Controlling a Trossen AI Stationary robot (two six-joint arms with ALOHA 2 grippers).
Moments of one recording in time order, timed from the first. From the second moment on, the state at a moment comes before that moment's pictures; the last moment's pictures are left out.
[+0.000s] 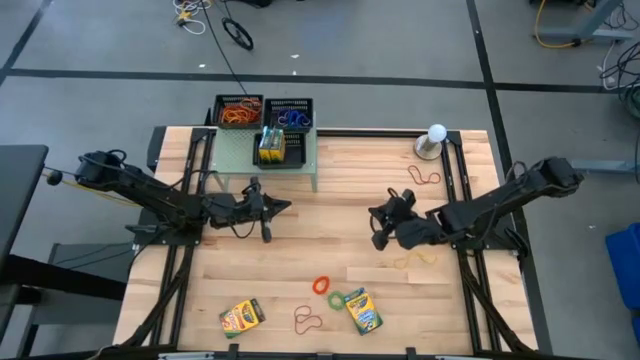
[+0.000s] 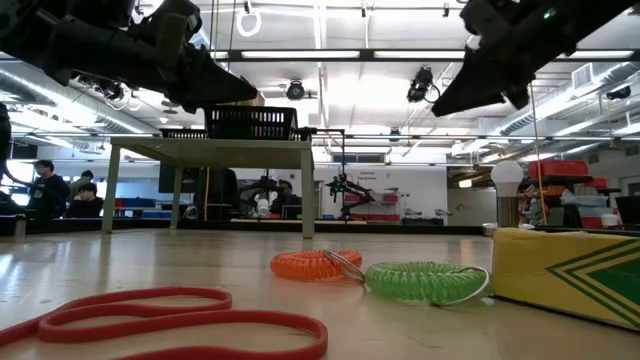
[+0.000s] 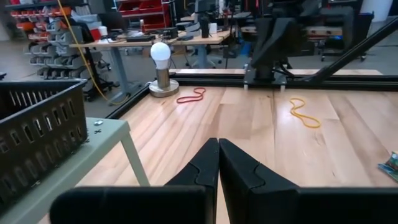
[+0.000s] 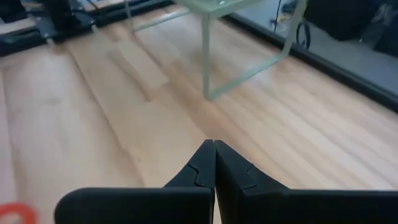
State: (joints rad) left arm -0.19 1.16 0.31 0.75 -0.52 0.05; right arm 0.35 1.21 0.68 -0.21 0.78 0.63
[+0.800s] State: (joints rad) left arm -0.19 1.16 0.31 0.76 -0.52 0.05; right arm 0.47 1.46 0.84 -0.64 0.52 0.94
